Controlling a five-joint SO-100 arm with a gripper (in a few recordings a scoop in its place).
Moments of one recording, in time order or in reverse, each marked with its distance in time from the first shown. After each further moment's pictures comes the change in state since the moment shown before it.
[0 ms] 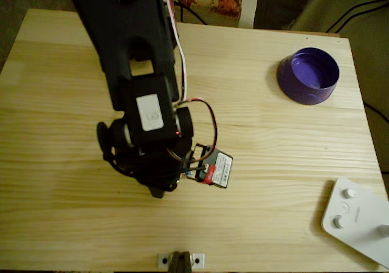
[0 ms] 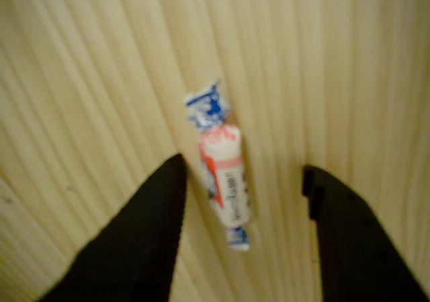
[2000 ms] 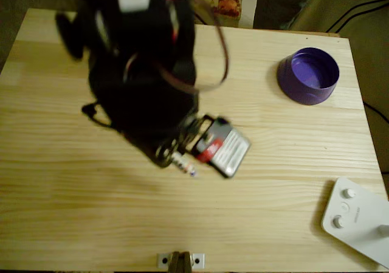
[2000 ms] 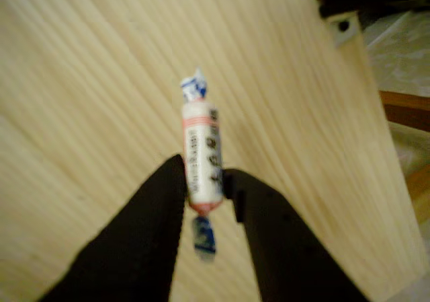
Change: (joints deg) arm -5.1 25.8 4.2 5.9 20.8
